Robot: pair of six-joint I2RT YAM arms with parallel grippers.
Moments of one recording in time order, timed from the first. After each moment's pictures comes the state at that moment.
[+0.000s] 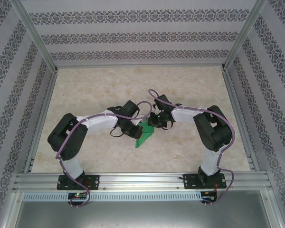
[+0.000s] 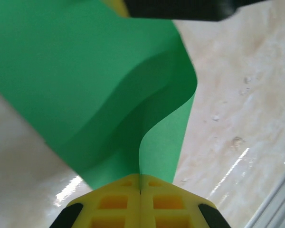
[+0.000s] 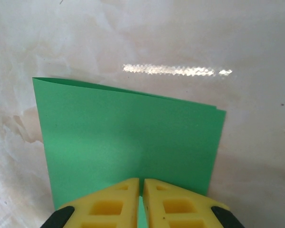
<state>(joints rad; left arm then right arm) -0.69 1.77 1.07 -0.55 0.46 -0.22 0.53 1.85 1.01 -0.31 -0.36 0.61</state>
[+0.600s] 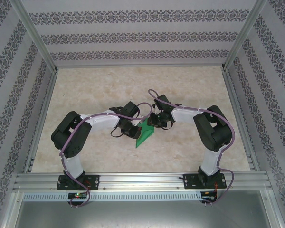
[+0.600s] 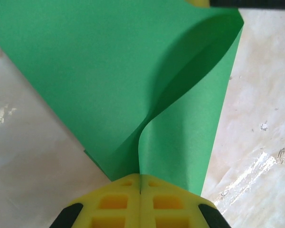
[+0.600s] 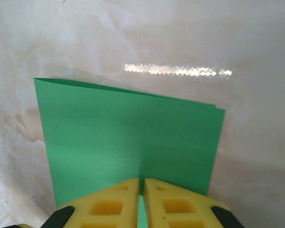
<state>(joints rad) -0.69 1.82 1.07 -0.54 0.39 -0.21 0.54 1.85 1.01 -0.31 -0.36 0.60</state>
